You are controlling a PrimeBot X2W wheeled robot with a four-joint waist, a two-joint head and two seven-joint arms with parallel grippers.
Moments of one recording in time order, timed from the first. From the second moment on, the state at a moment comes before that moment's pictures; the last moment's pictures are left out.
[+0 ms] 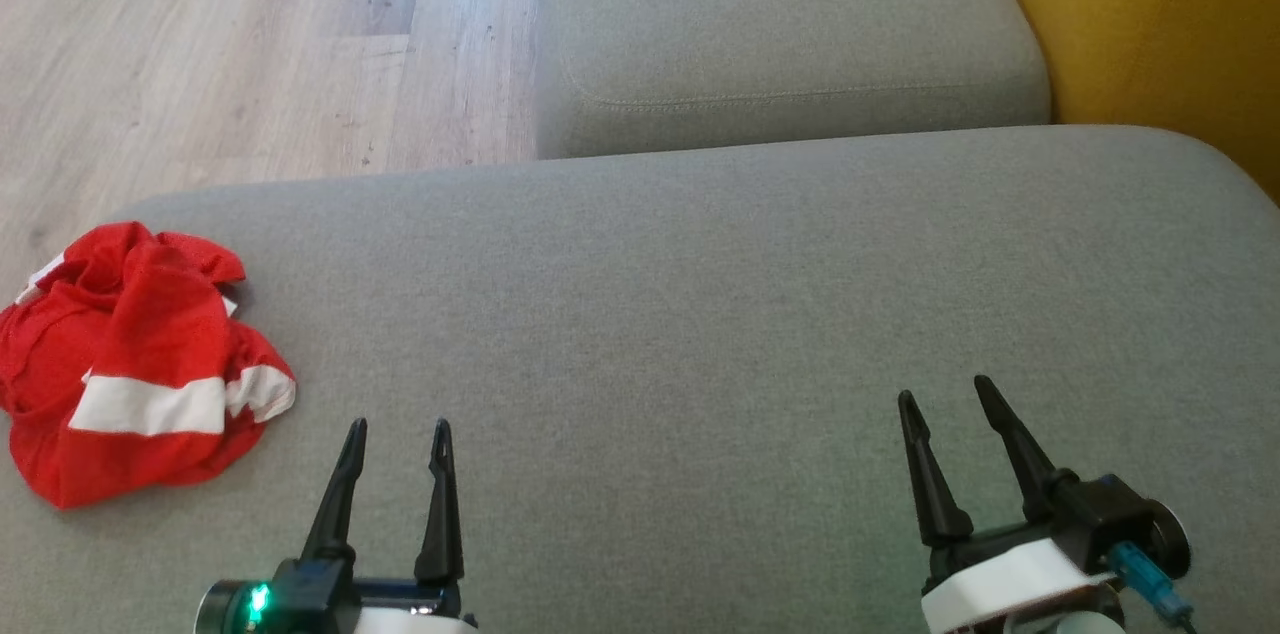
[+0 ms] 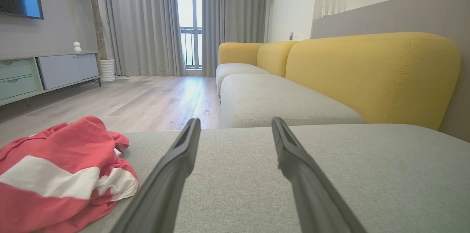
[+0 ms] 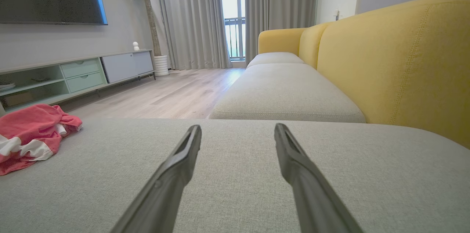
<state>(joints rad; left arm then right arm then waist) 0.11 0.05 -0.19 0.13 -0.12 0.02 -0.25 0.07 -0.04 0.13 0.21 0.08 0.13 -0.25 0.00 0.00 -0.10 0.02</state>
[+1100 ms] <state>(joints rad) 0.11 0.05 -0.13 0.15 -0.10 0.04 -0.25 0.11 -0.04 0.14 0.23 0.08 0.13 -0.25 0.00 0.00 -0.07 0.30</state>
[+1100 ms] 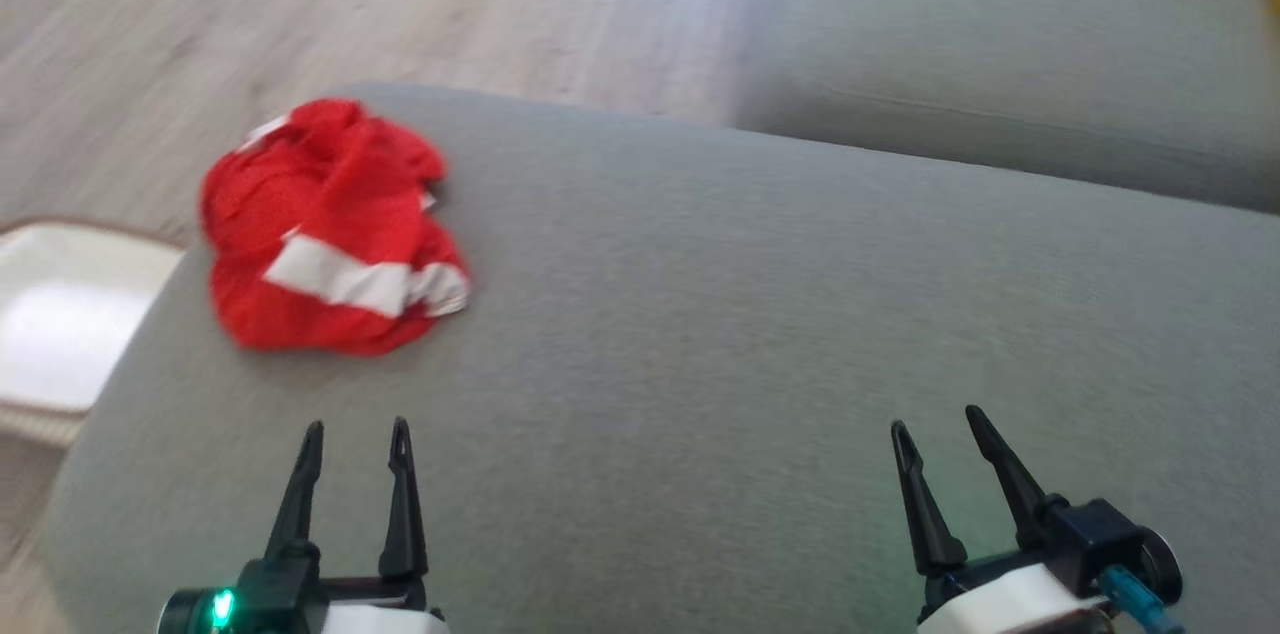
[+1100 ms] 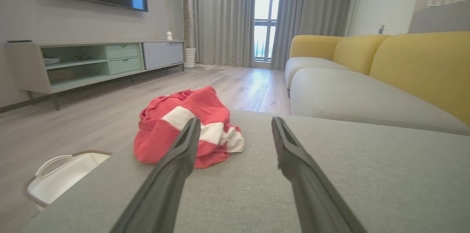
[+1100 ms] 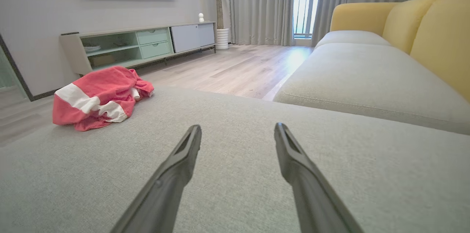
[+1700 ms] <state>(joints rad) 0.09 0.06 -0.04 0.10 -0.07 0.04 -0.25 0.08 -0.04 0.13 0.23 0.04 0.13 -0.25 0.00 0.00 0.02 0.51</state>
